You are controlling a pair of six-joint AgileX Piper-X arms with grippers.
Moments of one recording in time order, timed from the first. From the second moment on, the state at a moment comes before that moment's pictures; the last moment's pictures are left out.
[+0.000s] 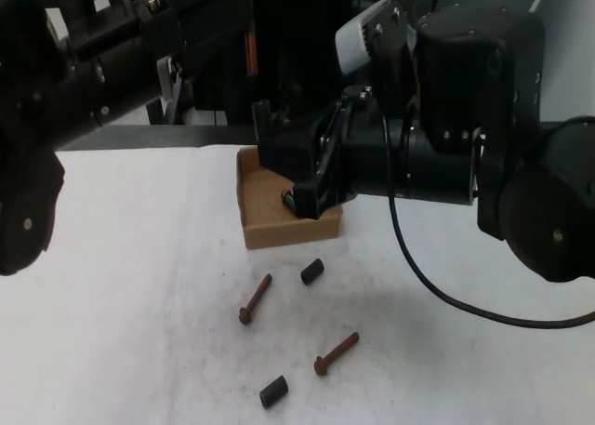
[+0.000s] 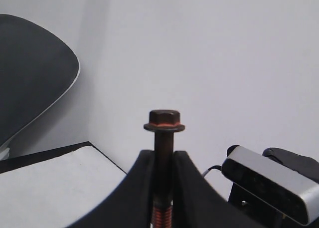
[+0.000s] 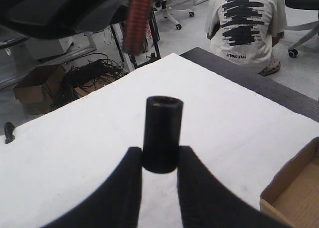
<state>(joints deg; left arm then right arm) -14.3 74.4 -42.1 -40.4 48.8 -40.7 36.8 81.0 -52.6 -7.3 -24.4 4.8</state>
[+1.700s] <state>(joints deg) -14.2 76.9 -42.4 -42.0 48.8 -41.1 37.5 81.0 -52.6 -10.2 -23.9 9.0</state>
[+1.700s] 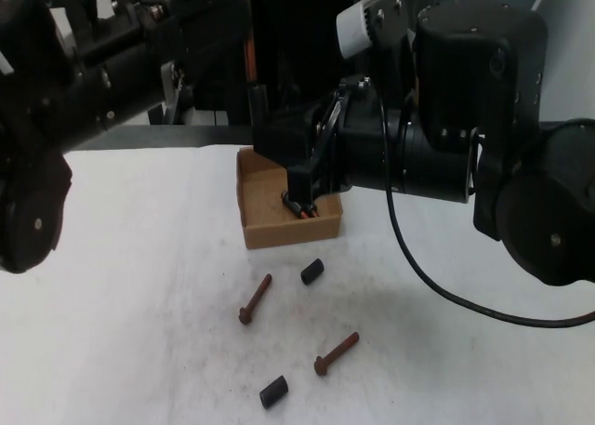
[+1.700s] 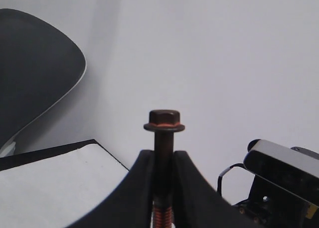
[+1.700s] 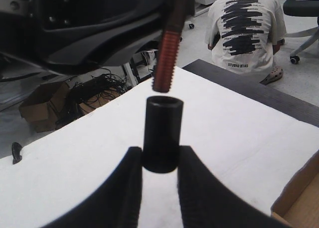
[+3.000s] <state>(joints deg) -14.3 76.9 -42.4 -40.7 48.8 -40.3 37.5 81.0 -52.6 -10.2 -23.9 9.3</state>
